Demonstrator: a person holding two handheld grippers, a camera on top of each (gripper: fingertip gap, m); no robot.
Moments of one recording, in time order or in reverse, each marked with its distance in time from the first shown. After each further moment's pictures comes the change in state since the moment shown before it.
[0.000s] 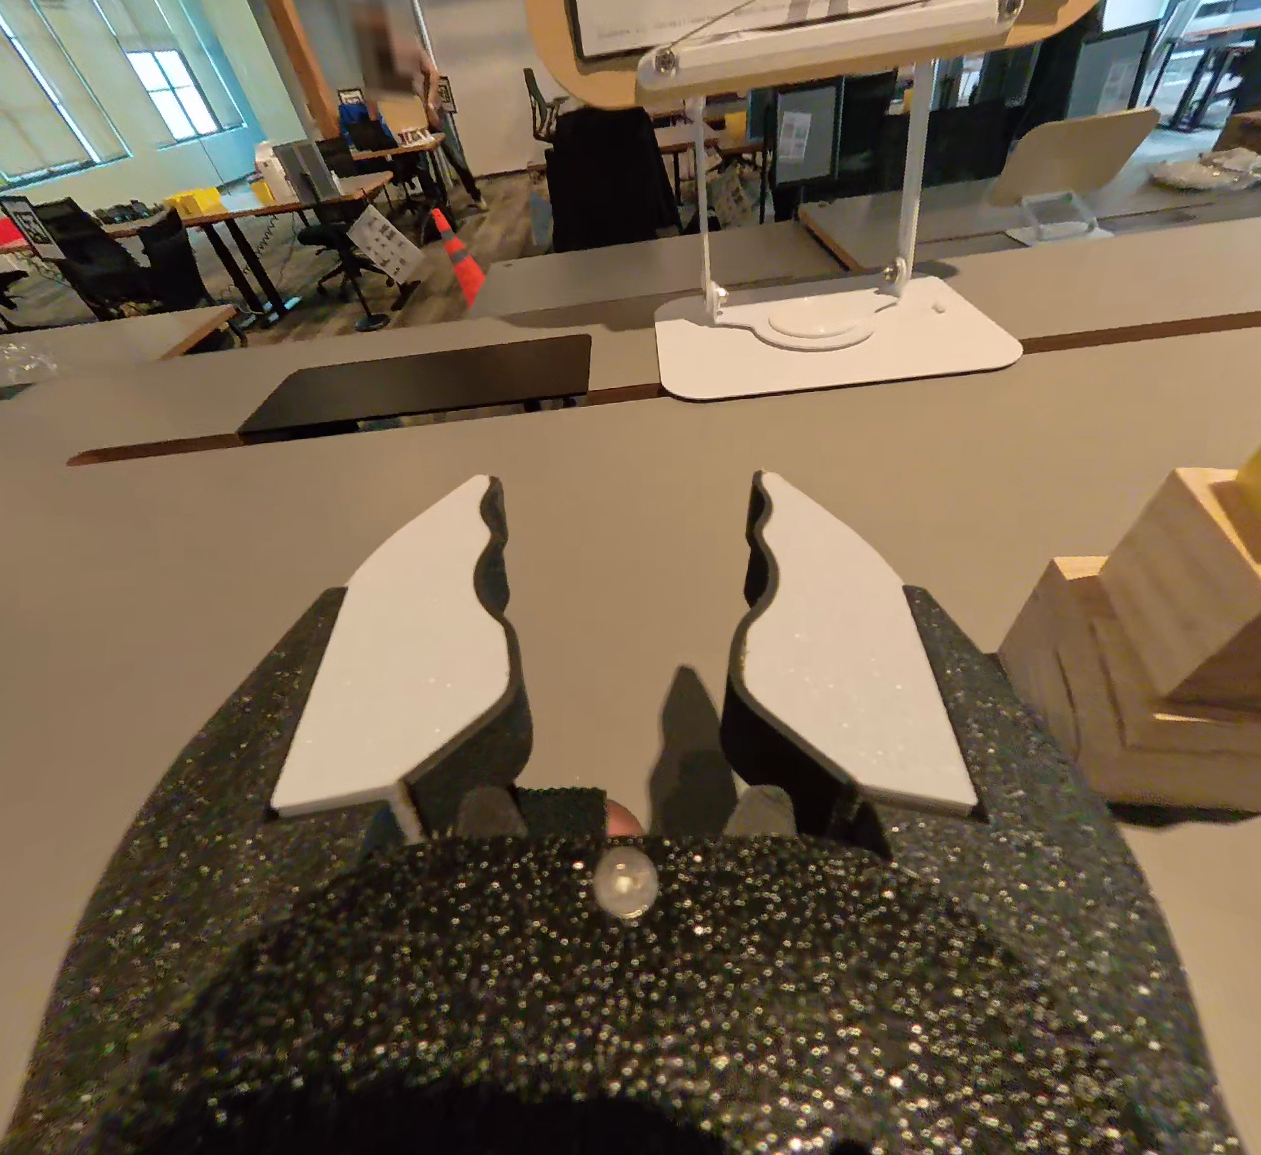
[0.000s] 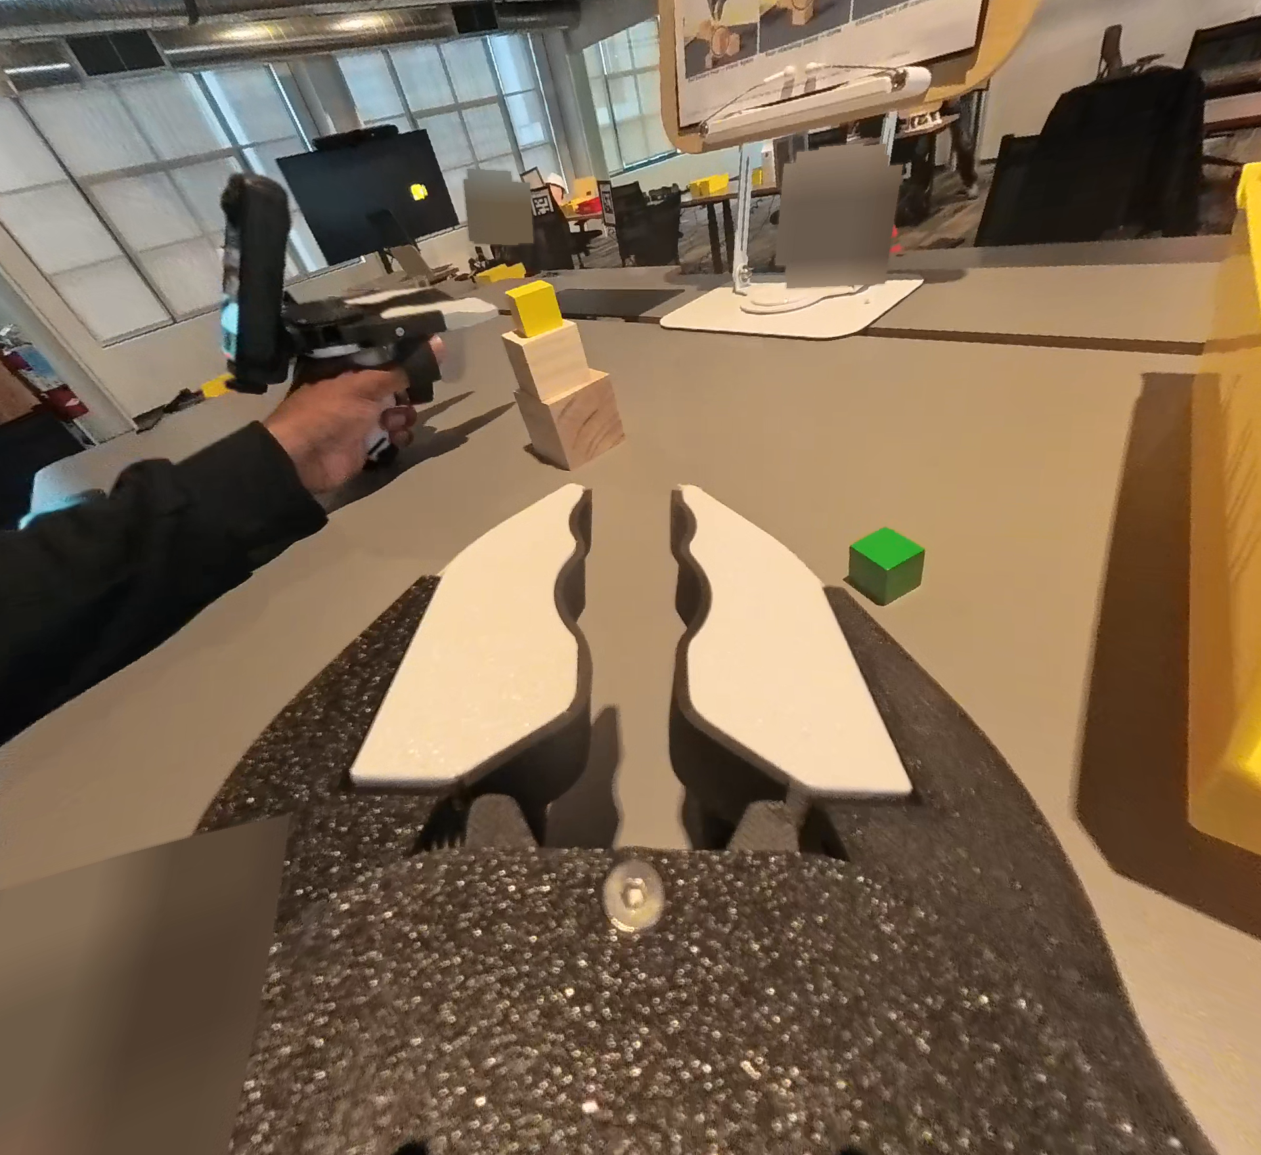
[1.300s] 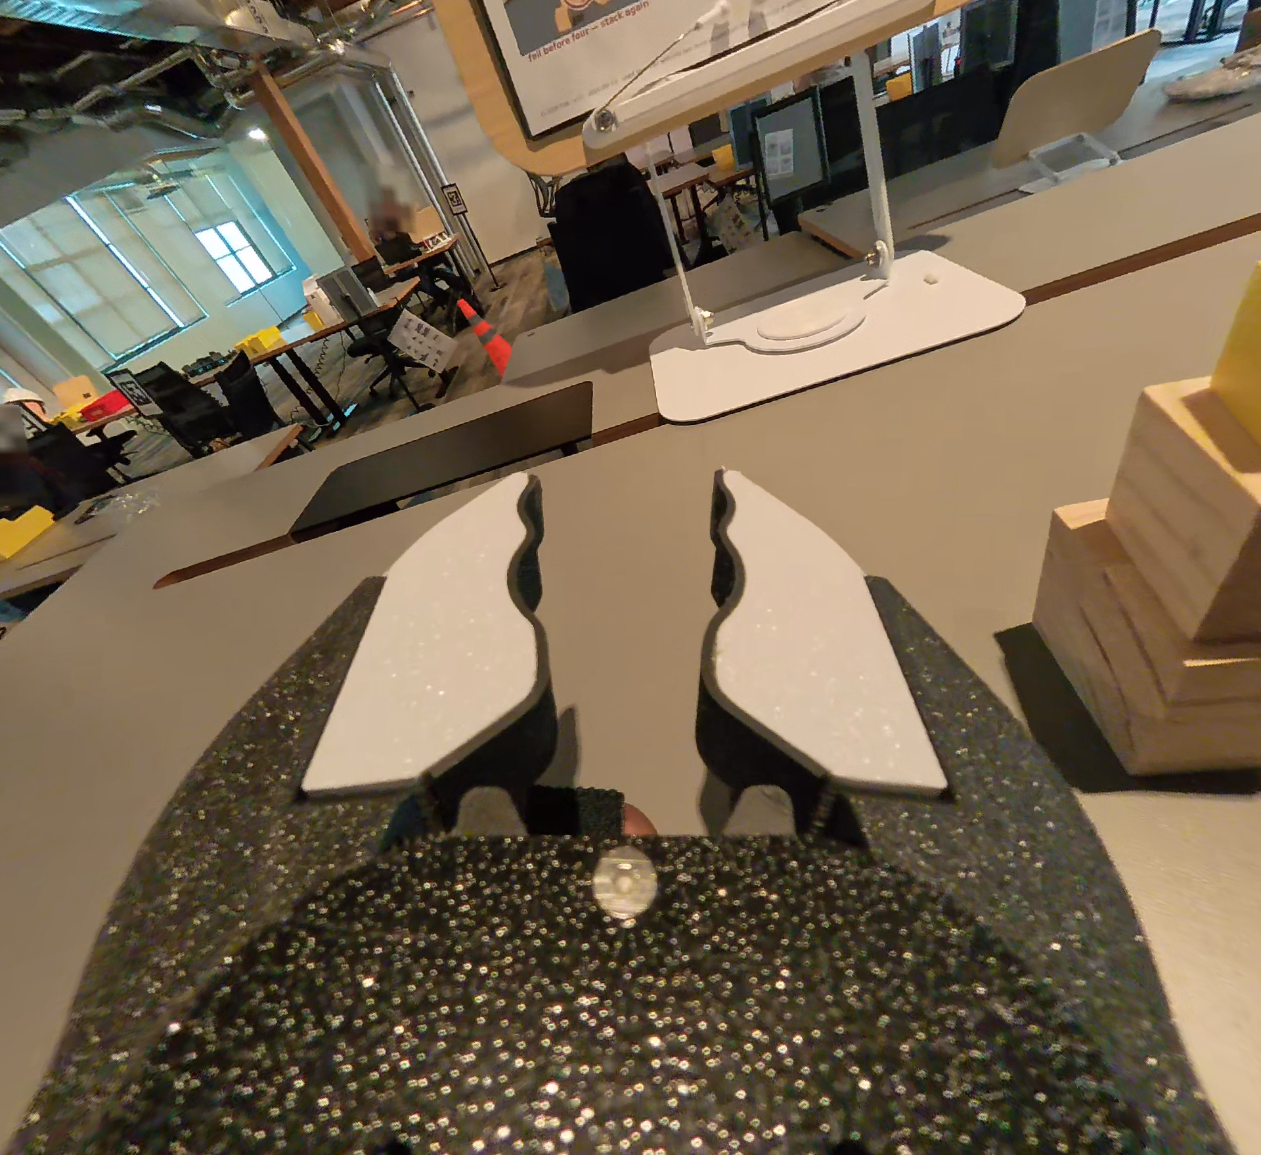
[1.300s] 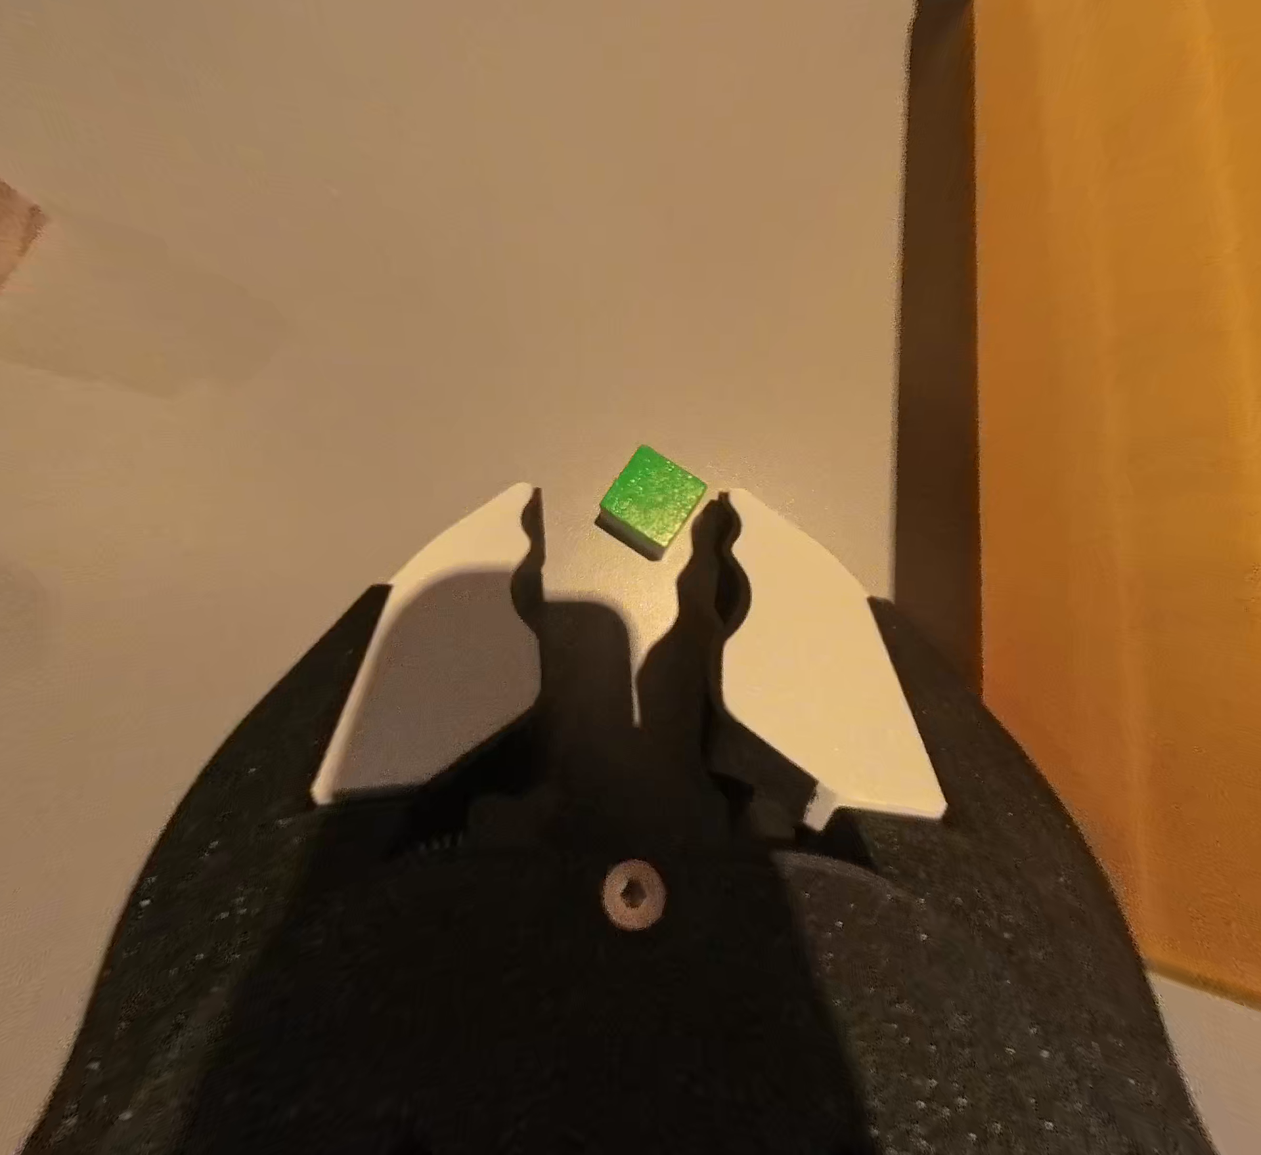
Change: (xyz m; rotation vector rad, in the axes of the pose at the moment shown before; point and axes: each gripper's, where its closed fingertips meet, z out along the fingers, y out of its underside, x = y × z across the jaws) left arm 0.013 -0.006 0.002 0.071 0.000 0.210; right arm 0.106 0.070 0.053 -0.651 0.589 0.009
